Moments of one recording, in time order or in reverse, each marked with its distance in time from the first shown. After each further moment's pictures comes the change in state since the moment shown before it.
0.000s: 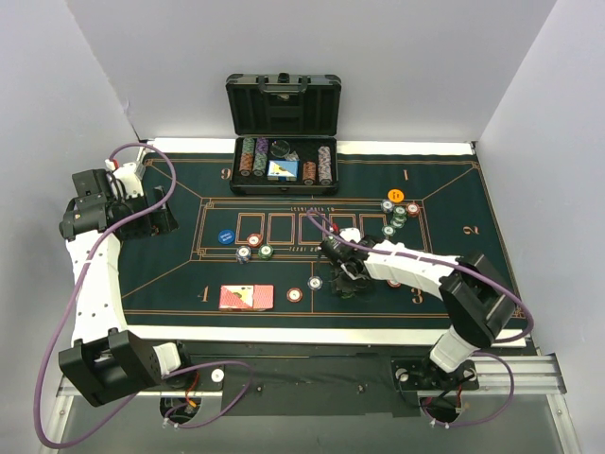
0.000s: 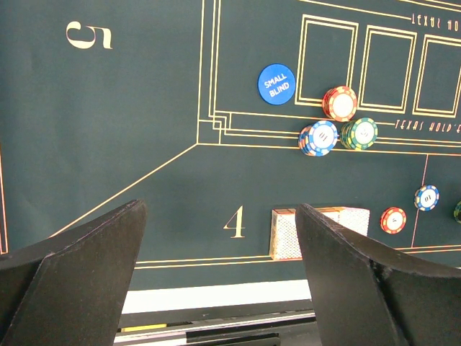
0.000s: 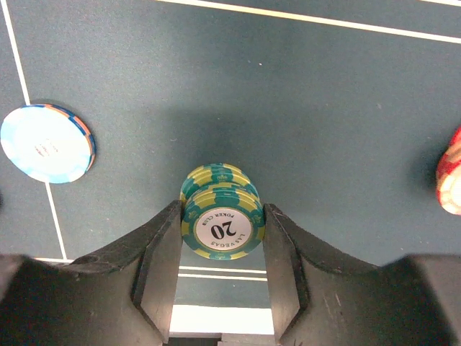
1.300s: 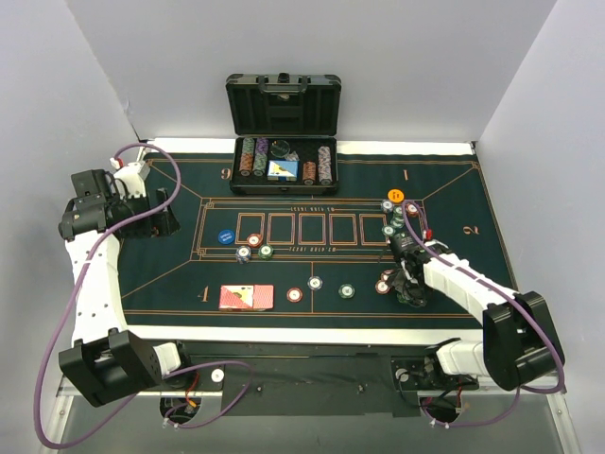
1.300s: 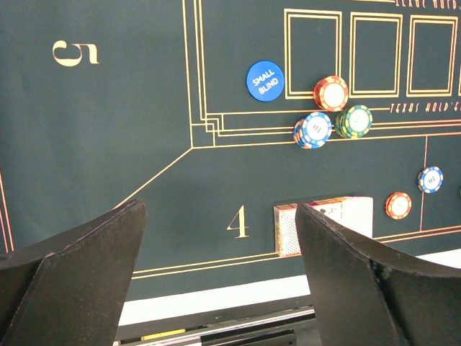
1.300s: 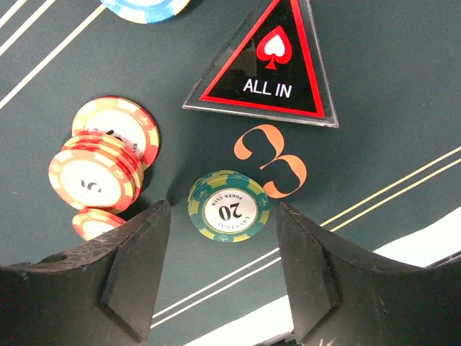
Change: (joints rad) left arm 0.006 -0.002 0.000 -0.002 0.053 0.072; right arm -0.458 -0.325 -0.301 -0.085 0.100 0.290
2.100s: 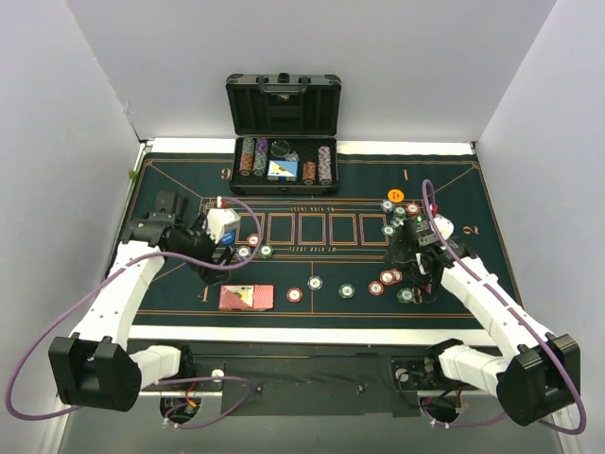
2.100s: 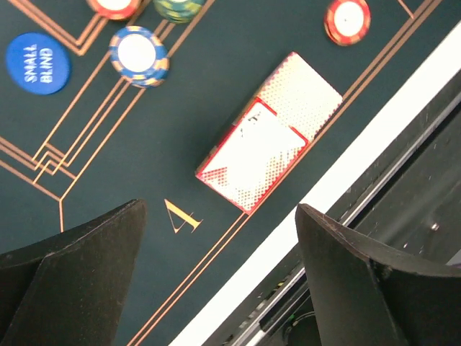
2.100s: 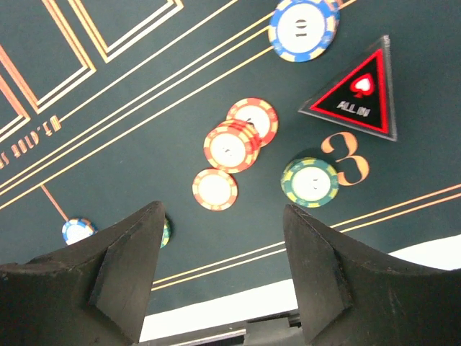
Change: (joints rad) left arm -0.441 -0.026 -0.208 -0.054 0.075 0.414; right arm 0.001 -0.193 0.168 -0.065 -0.082 -0.076
